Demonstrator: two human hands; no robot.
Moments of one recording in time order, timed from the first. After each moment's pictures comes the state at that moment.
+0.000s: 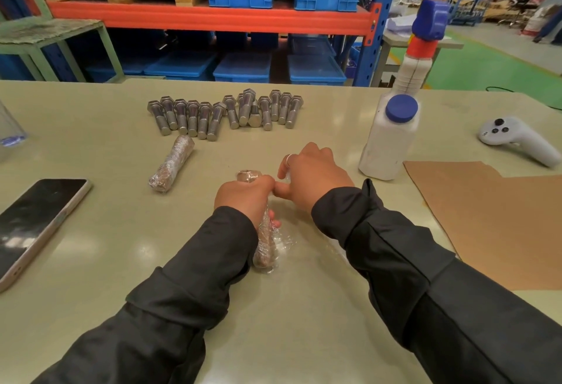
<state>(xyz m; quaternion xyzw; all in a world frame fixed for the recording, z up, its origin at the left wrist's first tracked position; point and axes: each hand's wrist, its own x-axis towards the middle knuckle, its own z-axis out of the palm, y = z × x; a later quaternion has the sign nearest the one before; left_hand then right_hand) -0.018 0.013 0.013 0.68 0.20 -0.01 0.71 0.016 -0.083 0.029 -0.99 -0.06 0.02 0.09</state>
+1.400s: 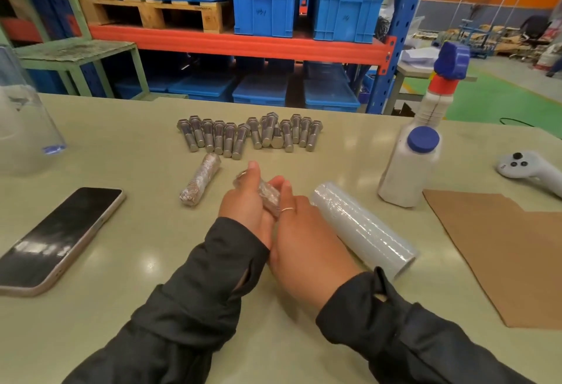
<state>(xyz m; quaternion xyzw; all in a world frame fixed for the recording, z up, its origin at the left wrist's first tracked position) -0.014 0.034 0.034 0.36 0.18 0.00 0.92 -0.055 -0.046 0.024 -0.97 -0.18 -0.03 0.18</state>
